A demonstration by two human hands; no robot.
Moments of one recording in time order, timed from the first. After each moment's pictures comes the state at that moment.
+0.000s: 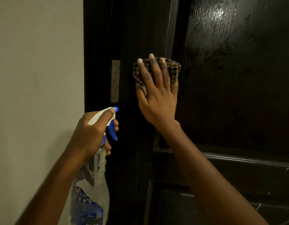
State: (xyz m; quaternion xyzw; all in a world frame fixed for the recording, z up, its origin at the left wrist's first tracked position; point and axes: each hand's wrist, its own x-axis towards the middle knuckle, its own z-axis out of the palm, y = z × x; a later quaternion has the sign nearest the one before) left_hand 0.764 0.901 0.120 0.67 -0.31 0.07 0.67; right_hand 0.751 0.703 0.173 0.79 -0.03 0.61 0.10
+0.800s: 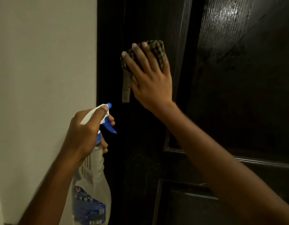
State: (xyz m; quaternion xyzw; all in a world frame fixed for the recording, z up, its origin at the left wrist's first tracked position) left_hand 0.768 0.936 0.121 0.67 -0.31 0.14 0.66; right_hand 0.784 0.732 0.211 0.77 0.01 0.59 0.25
